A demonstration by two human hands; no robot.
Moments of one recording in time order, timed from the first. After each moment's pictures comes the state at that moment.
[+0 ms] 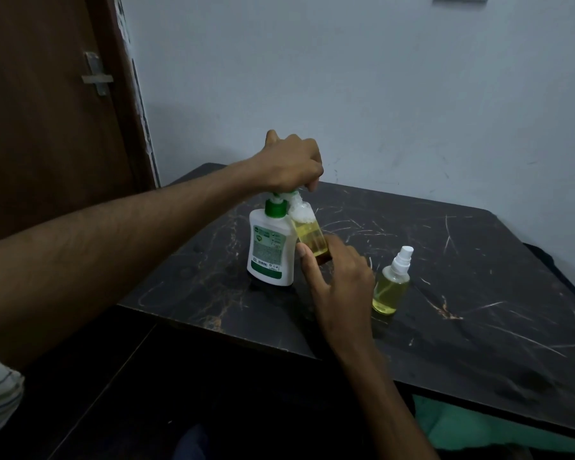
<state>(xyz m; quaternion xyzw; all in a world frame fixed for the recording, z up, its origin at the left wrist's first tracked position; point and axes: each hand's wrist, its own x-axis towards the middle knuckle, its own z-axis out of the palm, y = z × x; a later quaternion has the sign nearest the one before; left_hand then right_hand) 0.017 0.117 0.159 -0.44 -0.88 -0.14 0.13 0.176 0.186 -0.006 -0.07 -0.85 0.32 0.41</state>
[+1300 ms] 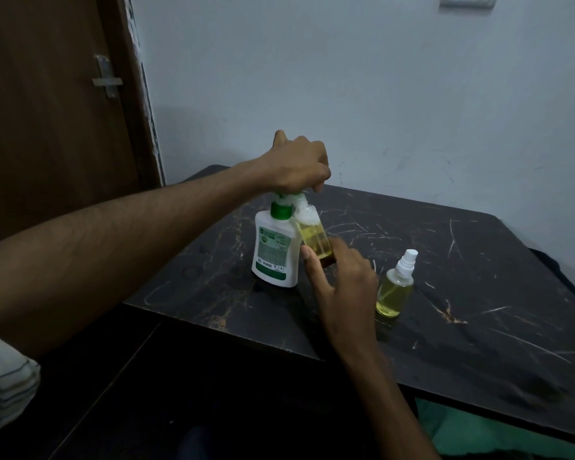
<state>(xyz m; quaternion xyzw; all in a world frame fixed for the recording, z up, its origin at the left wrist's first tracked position) 0.015 0.118 0.160 -0.44 -0.88 -0.13 0.12 0.174 0.187 -0.008 -0.07 -0.85 0.31 0.42</state>
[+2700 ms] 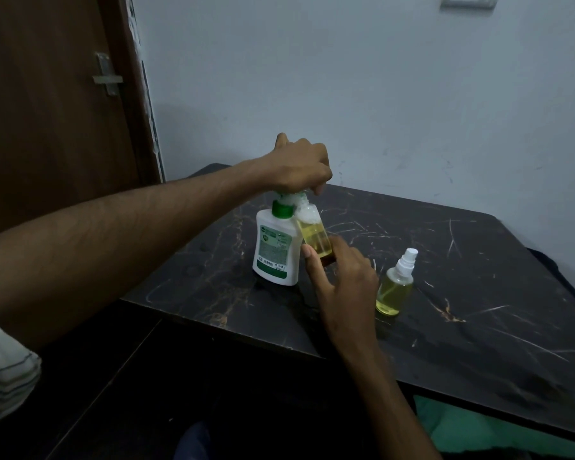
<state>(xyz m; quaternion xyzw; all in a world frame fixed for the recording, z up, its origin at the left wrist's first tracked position) 0.013 0.119 0.158 -0.45 -0.88 -0.12 0.11 0.174 0.186 -0.007 -0.07 -0.85 0.30 0.42</state>
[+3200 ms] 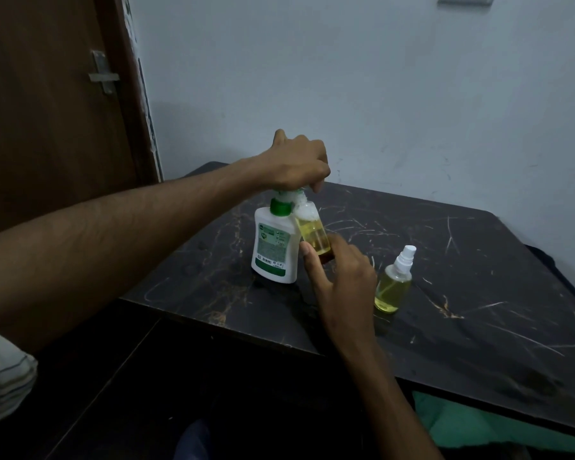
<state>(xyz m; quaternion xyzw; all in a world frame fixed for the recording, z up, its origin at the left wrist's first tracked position) 0.018 0.118 0.158 -0.45 -0.88 -0.12 0.11 0.175 0.186 -0.008 -0.07 -0.85 0.30 0.42</state>
